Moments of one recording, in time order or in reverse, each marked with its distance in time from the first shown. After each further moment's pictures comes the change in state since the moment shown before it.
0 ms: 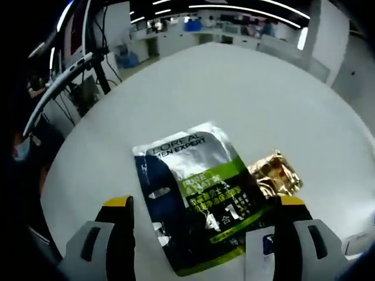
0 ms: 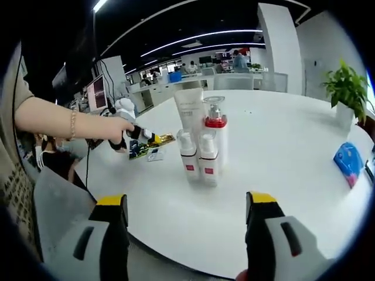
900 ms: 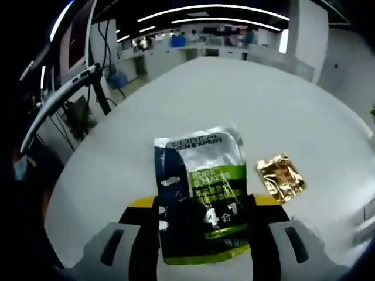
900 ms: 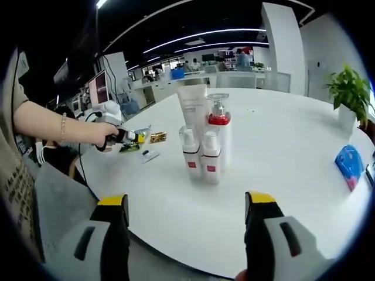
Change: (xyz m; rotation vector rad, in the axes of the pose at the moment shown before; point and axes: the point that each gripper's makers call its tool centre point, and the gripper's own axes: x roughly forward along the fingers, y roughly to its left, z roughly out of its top) left arm 0.010 0.054 0.008 0.103 -0.100 -0.081; right arm 0.003 0.003 -0.003 -0.026 0.025 0.015
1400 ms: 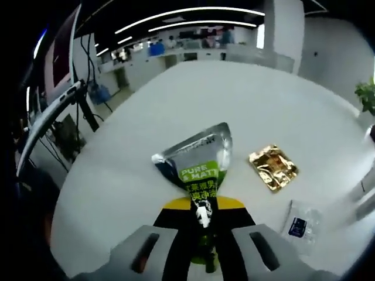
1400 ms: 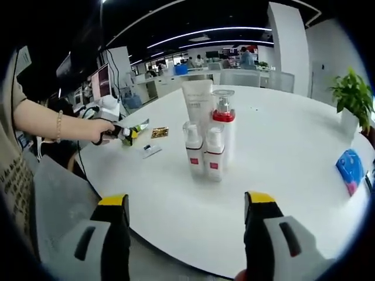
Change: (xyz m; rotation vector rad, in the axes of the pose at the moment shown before) left arm -0.011 -0.009 0.006 0.121 -0.032 -0.122; right arm 0.002 0.003 -0.004 -0.032 0.027 0.011
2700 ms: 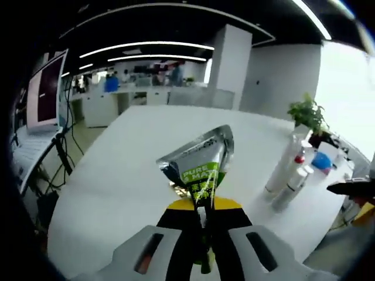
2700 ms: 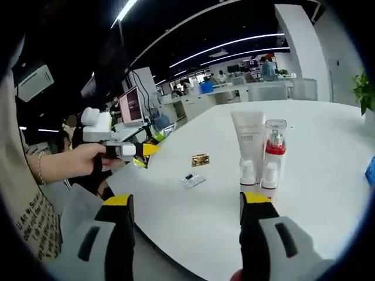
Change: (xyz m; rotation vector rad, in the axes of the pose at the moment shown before) left arm -0.165 -0.075 0.031 0.107 -0.278 -0.405; right arm 0.013 0.080 0.065 0.050 -0.176 0.245
